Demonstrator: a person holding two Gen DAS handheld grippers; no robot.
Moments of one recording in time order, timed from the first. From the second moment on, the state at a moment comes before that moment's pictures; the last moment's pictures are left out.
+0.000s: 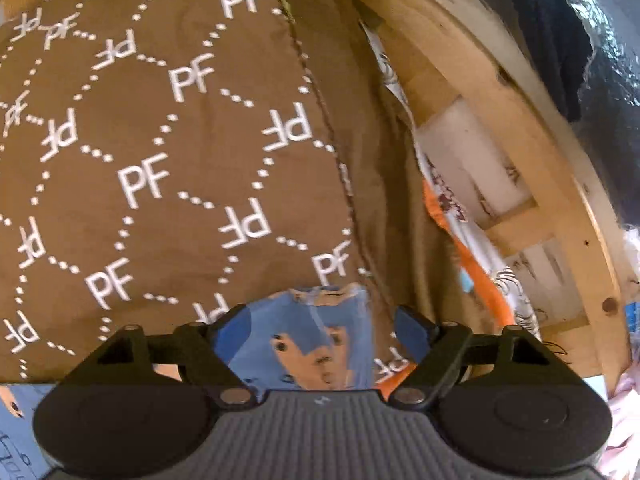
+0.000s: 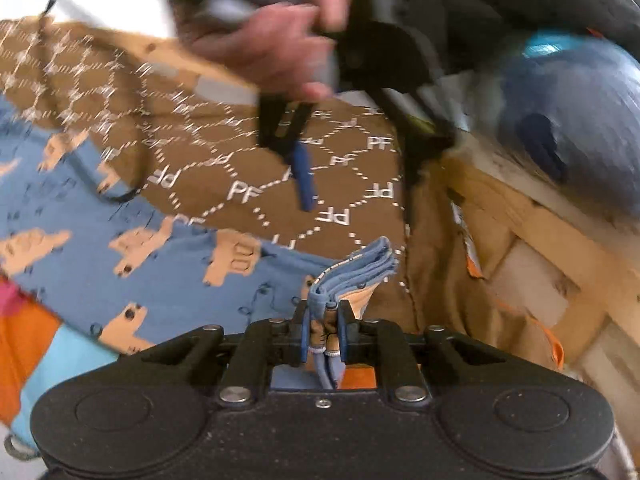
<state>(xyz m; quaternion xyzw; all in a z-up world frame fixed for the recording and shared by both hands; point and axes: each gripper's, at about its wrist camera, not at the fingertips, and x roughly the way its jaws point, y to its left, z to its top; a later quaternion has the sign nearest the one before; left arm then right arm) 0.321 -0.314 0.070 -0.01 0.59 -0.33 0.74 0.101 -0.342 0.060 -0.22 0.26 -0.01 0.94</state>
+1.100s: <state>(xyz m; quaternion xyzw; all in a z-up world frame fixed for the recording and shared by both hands) 0.301 -0.323 0.035 0.00 0.62 -0.28 0.73 0.104 -0.338 0.054 -0.25 0.27 0.01 0.93</state>
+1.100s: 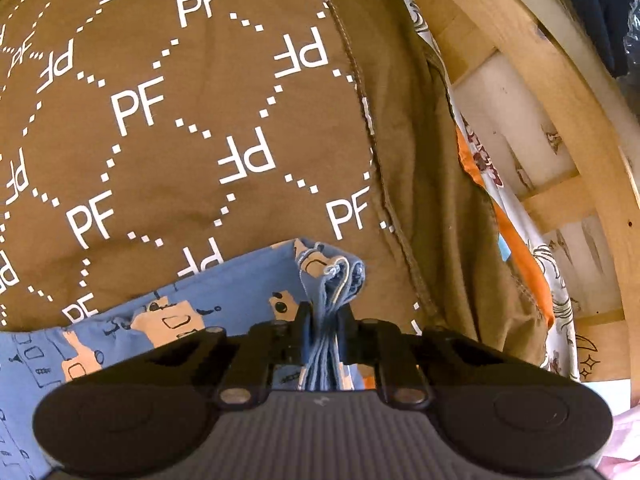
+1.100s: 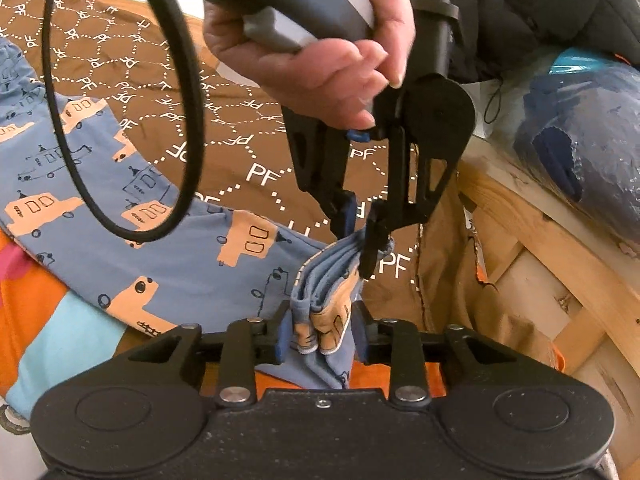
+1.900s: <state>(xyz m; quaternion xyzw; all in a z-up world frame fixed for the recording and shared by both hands) 0.282 -0.220 0.065 -0.06 0.57 -0.33 0.75 0.081 -0.300 0.083 -0.19 0.20 0.09 0.96</state>
